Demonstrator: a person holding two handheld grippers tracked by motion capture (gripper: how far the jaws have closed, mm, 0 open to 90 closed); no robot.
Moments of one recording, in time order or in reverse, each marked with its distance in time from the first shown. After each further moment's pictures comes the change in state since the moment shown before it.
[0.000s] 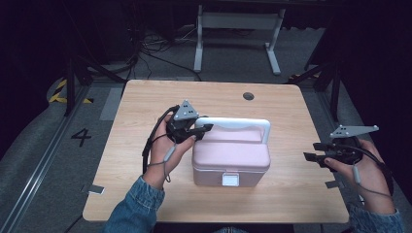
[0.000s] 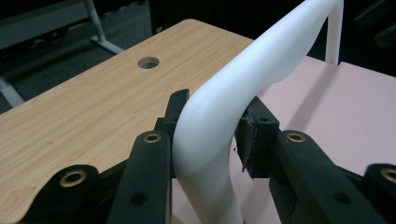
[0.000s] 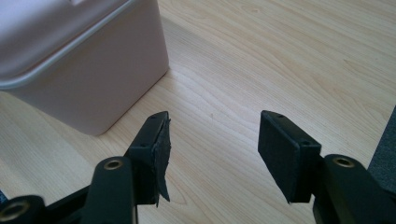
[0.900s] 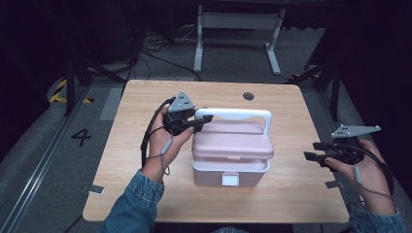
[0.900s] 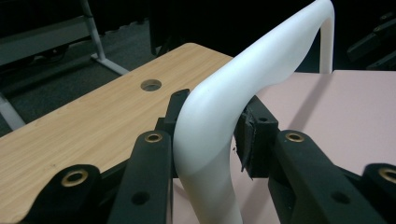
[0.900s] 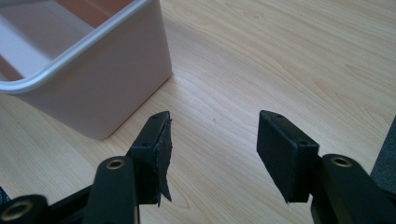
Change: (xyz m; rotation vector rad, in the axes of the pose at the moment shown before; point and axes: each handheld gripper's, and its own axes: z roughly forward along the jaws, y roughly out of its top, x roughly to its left) left arm 0.013 0.014 -0.003 -0.071 -0.012 -0.011; right arm 0.000 0.000 -0.002 -0.022 0.011 0.001
